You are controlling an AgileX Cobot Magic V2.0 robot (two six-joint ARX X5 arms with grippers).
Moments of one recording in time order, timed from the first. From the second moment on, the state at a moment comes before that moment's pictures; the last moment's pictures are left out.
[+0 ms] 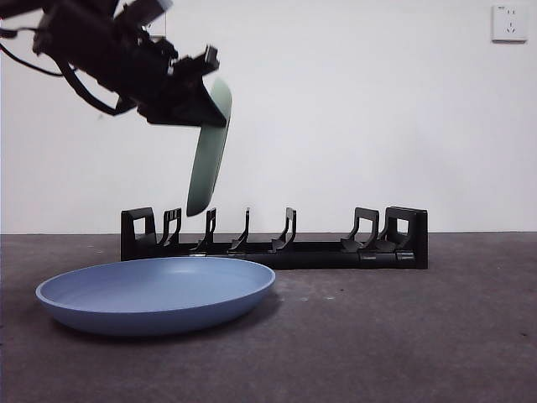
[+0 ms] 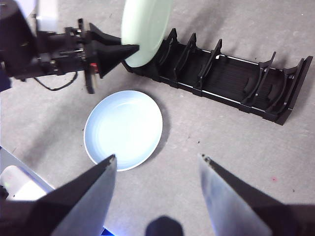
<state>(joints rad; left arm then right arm) -0.38 1.61 1.03 0.26 0.31 0.02 0.33 1.36 1.91 -1.35 -0.35 -0.03</state>
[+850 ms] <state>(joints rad) -0.38 1.67 1.03 0.16 0.22 0.15 0.33 1.36 1.91 -1.35 -0.35 -0.05</state>
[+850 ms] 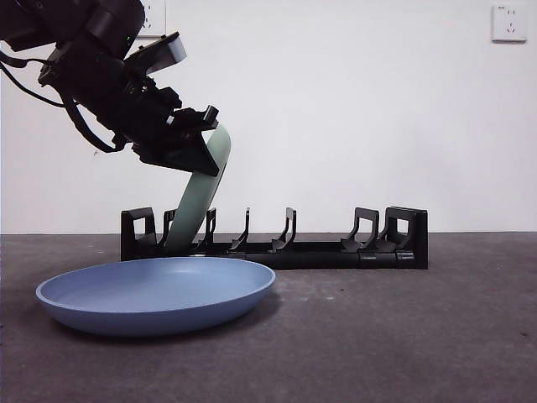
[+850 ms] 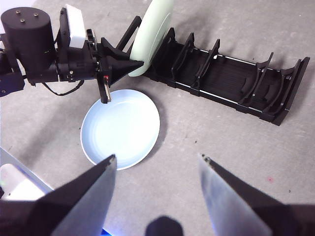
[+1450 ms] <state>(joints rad) -0.39 1.58 1.03 0.03 0.24 0.15 0.33 1.37 1.91 -1.35 -0.31 -0.05</state>
